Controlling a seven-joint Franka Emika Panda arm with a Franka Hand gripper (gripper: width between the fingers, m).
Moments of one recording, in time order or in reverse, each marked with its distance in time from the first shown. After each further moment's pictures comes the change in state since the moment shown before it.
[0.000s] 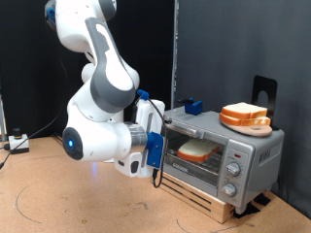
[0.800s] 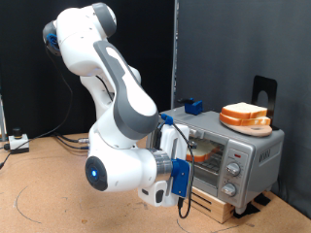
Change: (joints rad) arm 0.149 0.203 -0.016 0.174 -0.029 0.159 0.047
